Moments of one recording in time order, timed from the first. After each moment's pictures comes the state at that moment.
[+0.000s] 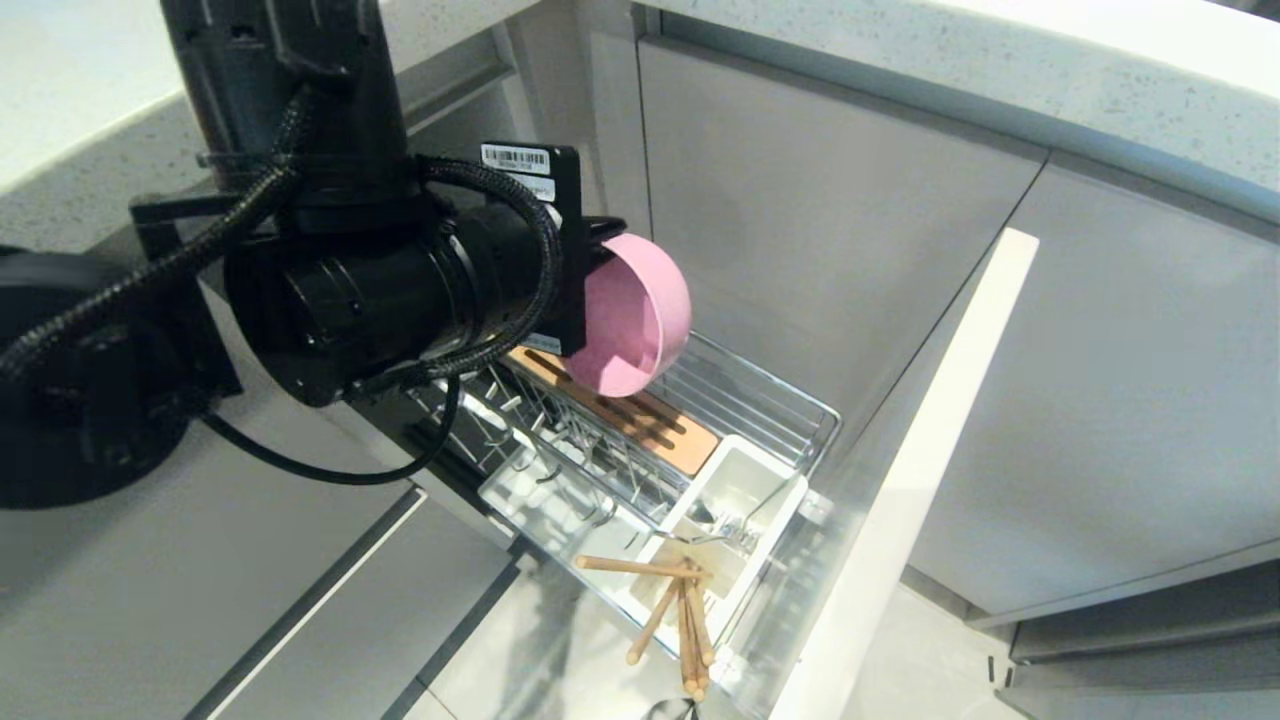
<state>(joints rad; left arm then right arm) -0.81 1.59 -1.23 -0.33 0.31 -1.46 0.01 0.00 0.00 0.00 0.00 0.03</state>
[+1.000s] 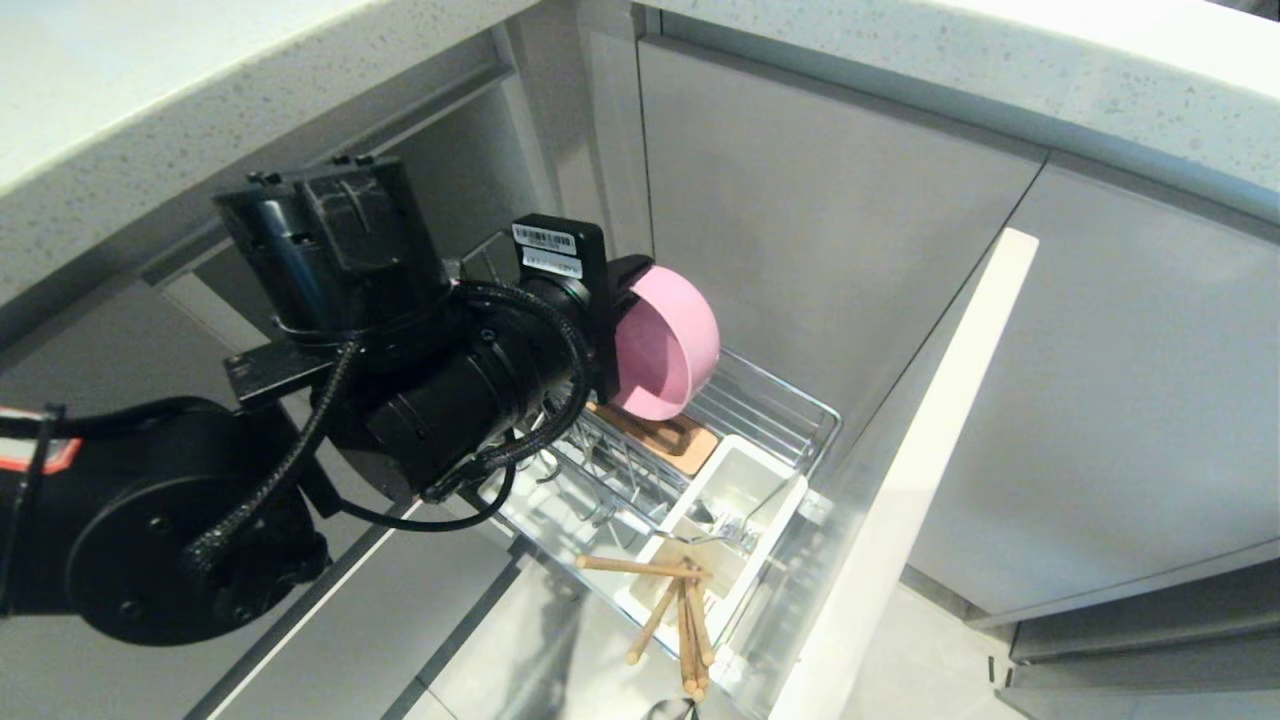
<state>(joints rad) -0.81 1.64 -0.97 -0.77 0.24 -1.43 0.01 0.00 0.00 0.00 0.00 0.03</state>
